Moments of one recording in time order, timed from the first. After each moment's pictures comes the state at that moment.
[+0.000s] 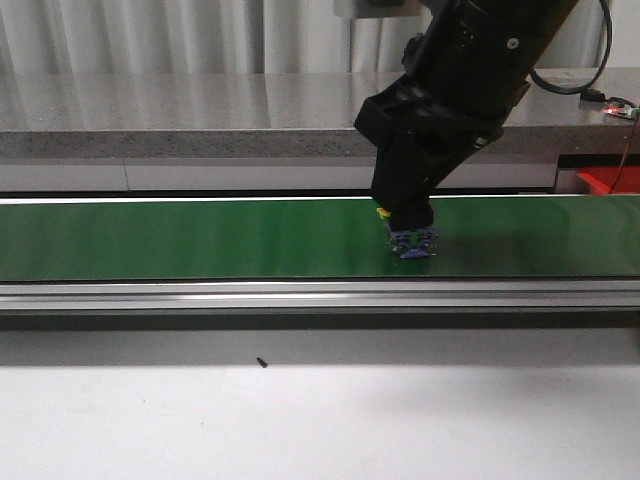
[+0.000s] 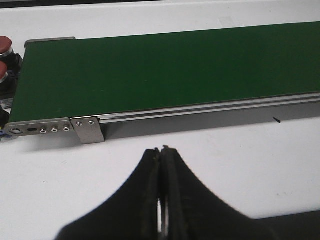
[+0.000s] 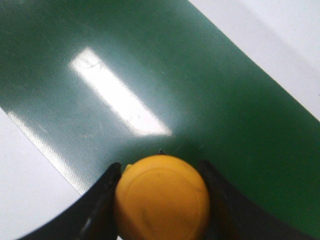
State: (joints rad) left arm 0.03 0.40 -0.61 -0.23 0.92 0.22; right arm 0.44 1.68 -1.22 0.19 0.64 -0.38
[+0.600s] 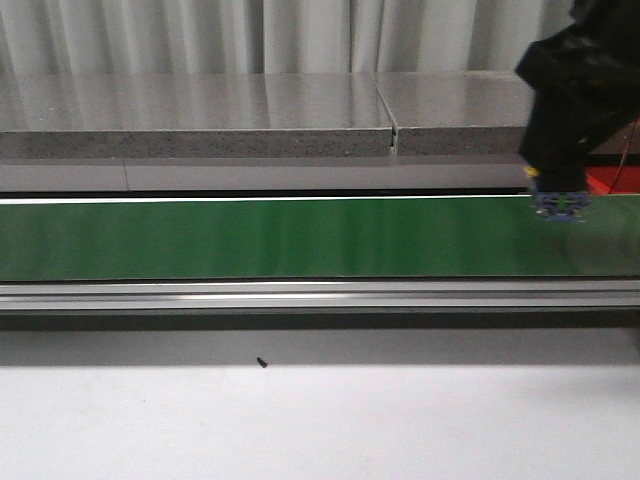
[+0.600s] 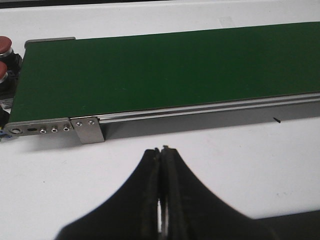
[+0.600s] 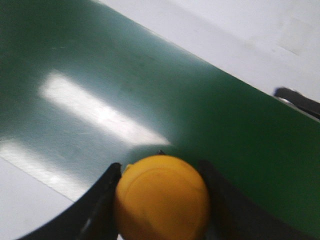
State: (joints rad) left arm 0.03 0.40 -0.61 -0.23 0.92 0.22; right arm 0.14 1.47 -1.06 0.20 0.65 -0.37
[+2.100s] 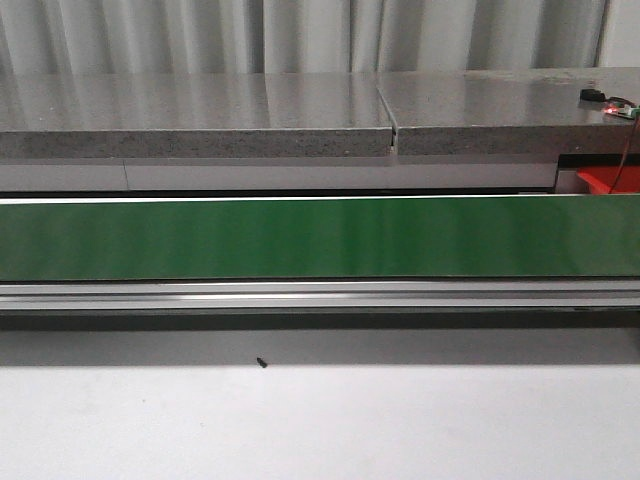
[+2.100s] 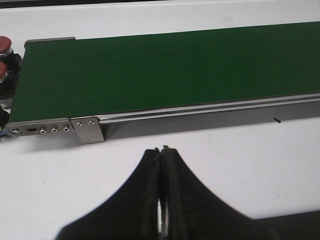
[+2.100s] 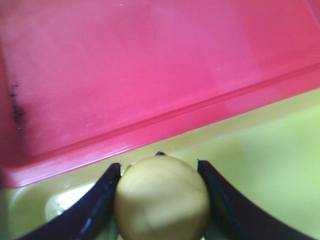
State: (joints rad) left arm 0.03 0.40 -0.61 -0.23 0.92 0.22; right arm -0.55 1.68 -1.03 0.25 0.35 -0.32
